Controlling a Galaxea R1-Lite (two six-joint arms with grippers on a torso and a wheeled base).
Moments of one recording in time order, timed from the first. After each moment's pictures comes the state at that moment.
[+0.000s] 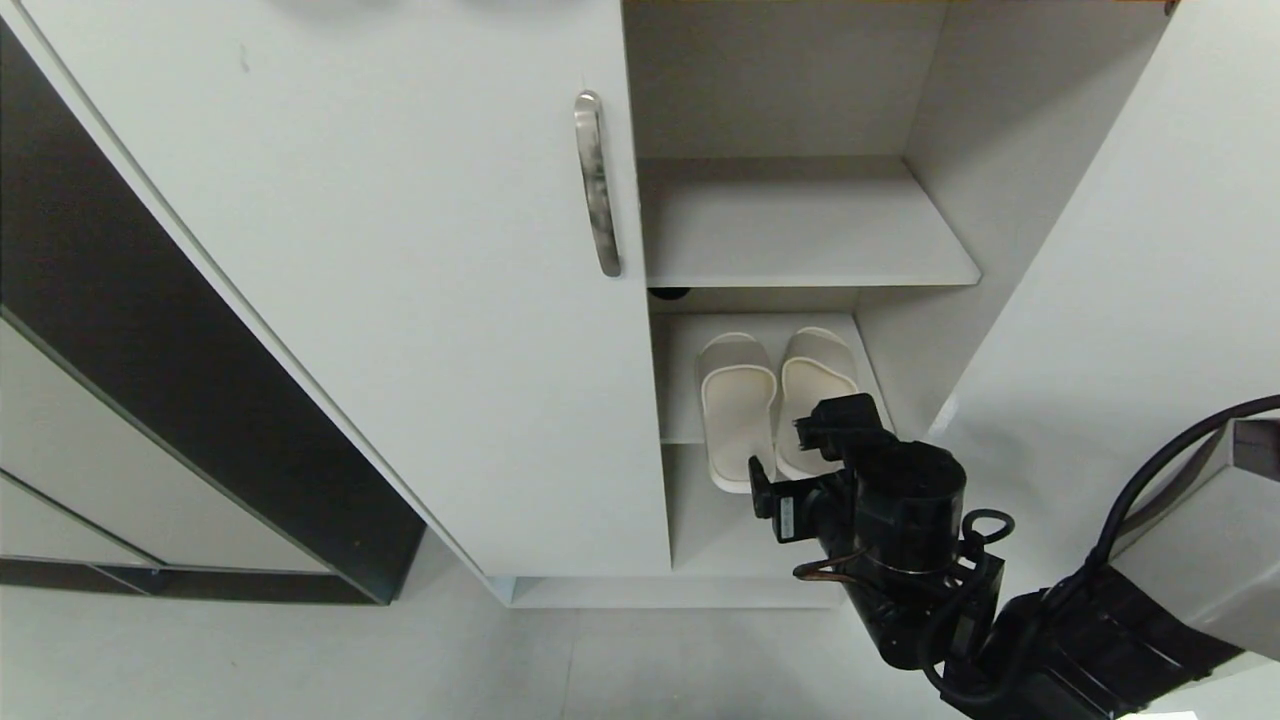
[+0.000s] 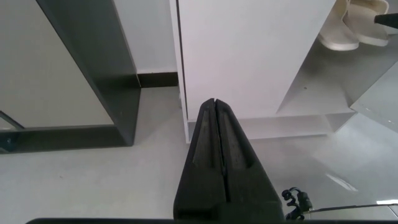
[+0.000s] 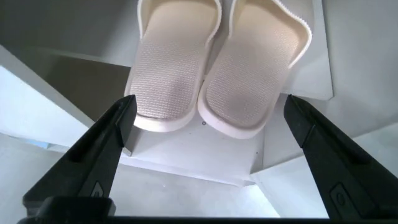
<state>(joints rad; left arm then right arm) 0.00 0.00 0.00 0.00 -0.03 0.02 0.80 2.03 -0.74 -1.20 -0.65 0.01</state>
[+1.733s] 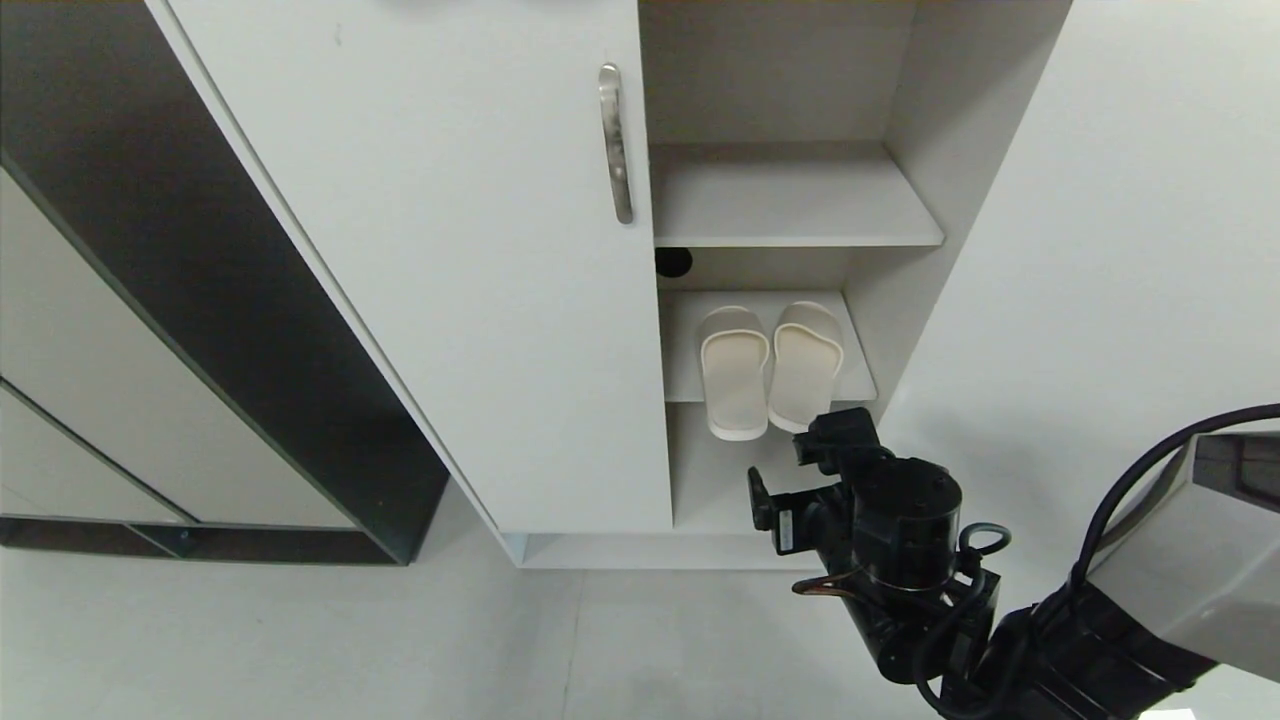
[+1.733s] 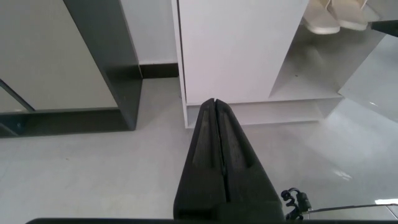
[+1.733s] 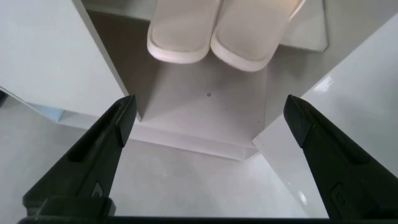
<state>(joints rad) 0.00 0.00 0.00 0.00 -0.03 0.02 0.80 2.06 -0.71 -1.25 -0.65 0.00</state>
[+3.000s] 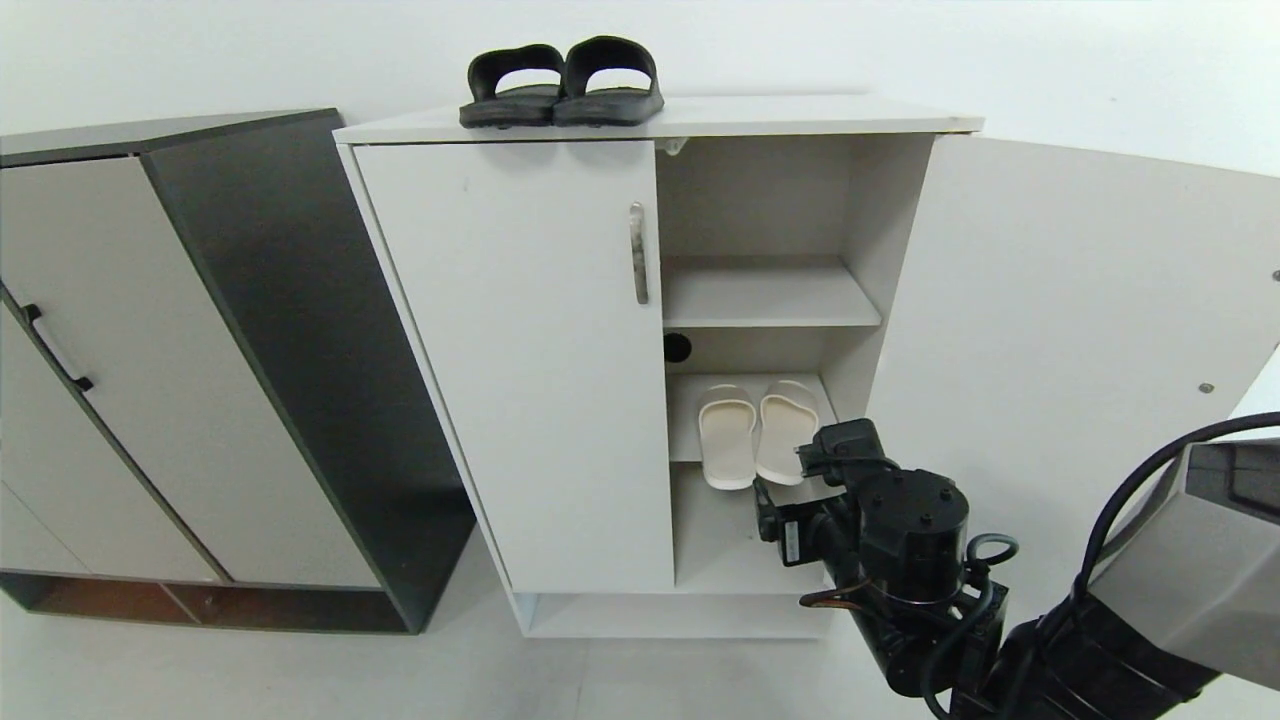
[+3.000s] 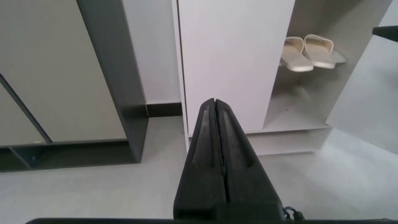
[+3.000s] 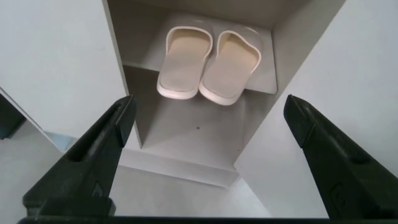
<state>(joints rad) 0.00 0.00 0.00 0.00 -0.03 0.02 0.80 2.06 -0.67 -1.28 -0.65 -0.01</state>
